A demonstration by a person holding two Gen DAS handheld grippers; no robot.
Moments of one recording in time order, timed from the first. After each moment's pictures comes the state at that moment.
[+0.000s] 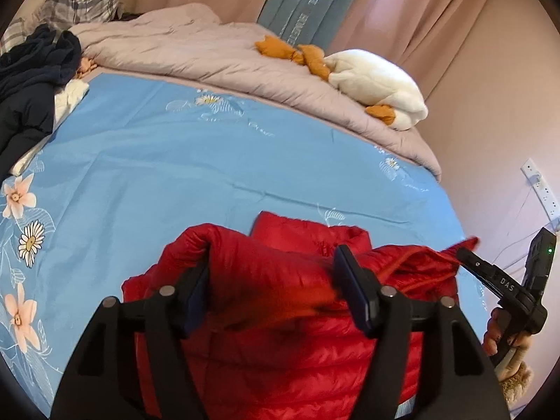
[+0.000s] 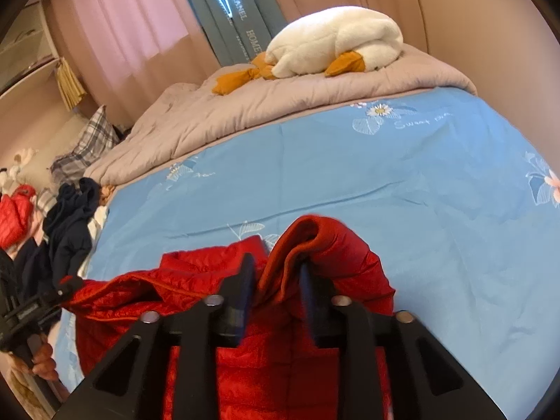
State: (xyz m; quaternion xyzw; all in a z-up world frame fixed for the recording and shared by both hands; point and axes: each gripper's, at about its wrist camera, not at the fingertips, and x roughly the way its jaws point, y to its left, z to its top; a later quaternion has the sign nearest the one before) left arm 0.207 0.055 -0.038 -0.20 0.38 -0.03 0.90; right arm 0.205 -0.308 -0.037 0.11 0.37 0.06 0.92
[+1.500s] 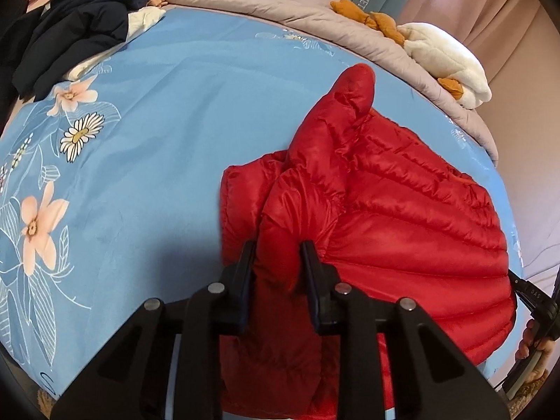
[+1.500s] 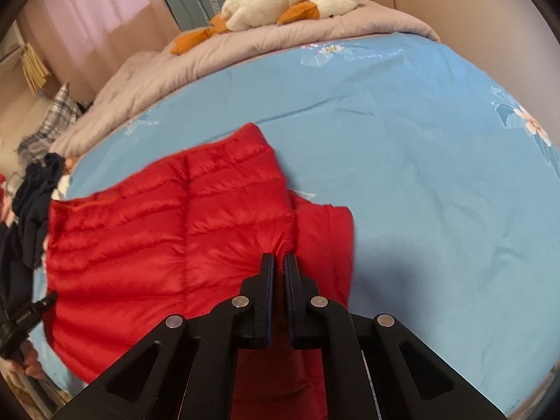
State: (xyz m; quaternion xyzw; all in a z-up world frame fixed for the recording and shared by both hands) left arm 0.156 0.102 -0.136 -0.21 0.46 0.07 0.86; right arm 0.176 -0.340 -0.109 0.10 0.46 -0.01 0.88
